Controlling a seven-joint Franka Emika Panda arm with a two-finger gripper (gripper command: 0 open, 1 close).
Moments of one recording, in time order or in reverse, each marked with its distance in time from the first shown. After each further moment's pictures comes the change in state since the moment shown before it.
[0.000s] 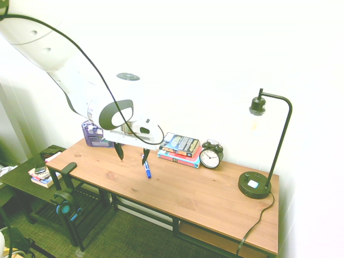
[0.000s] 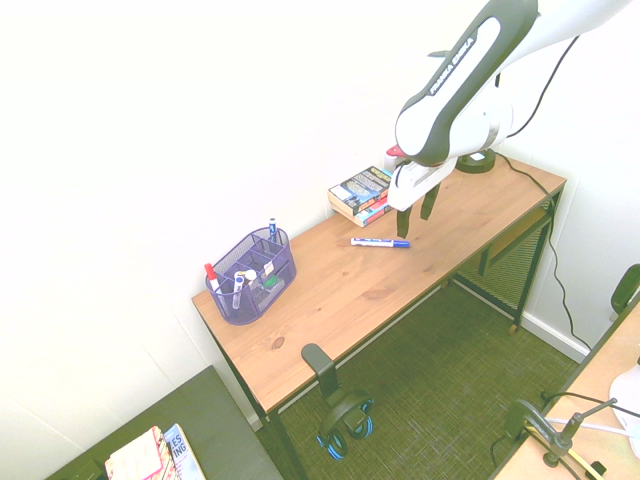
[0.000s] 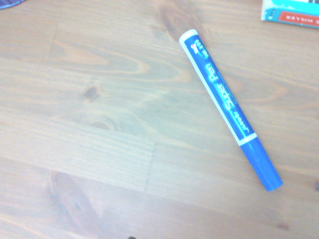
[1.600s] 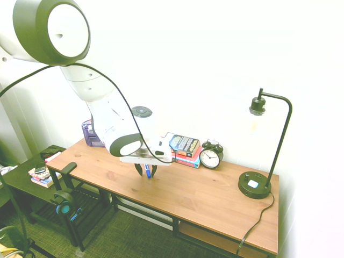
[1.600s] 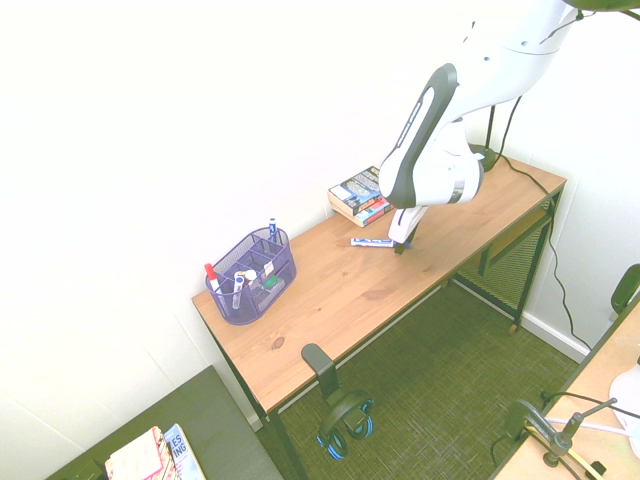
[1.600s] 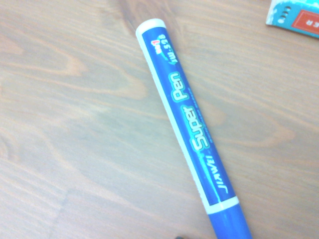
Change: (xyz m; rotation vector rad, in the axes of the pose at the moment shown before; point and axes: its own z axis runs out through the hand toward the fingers) arm 0.037 0.018 0.096 0.024 0.084 -0.117
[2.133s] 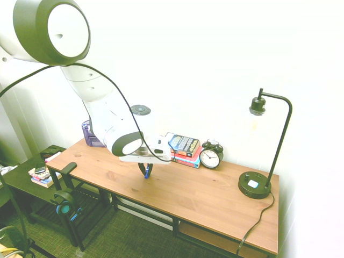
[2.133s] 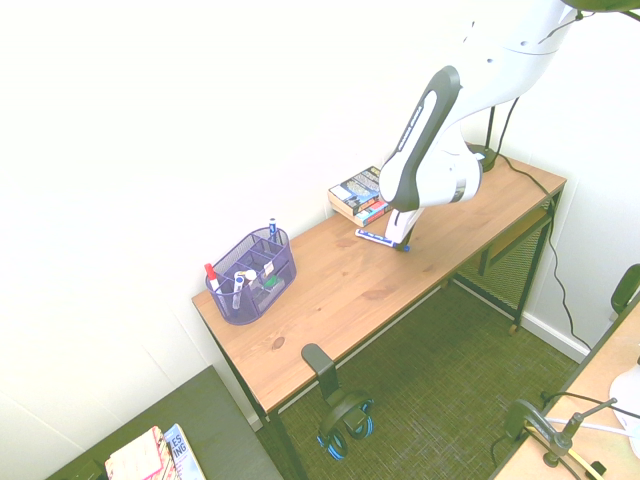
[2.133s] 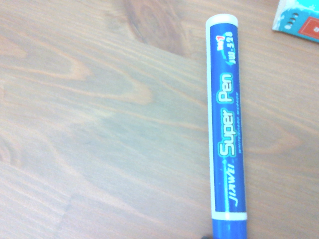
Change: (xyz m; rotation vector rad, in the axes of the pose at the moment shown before) arm 0.001 -0.006 0.000 -0.015 -0.003 -0.003
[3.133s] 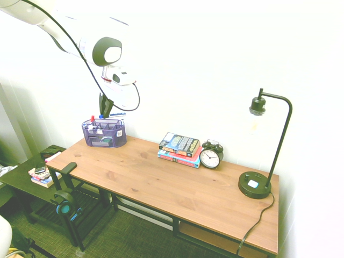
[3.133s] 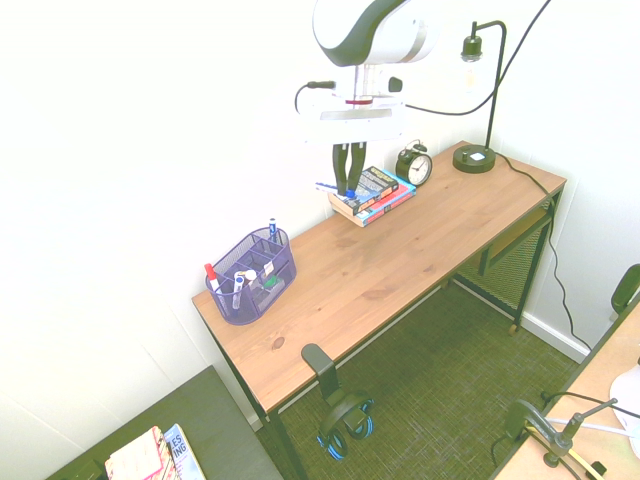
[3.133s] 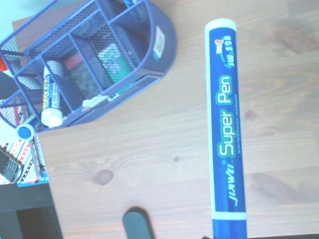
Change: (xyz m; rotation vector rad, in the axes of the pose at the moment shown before) arm -0.002 -0.189 -0.218 -0.046 -0.348 0.581
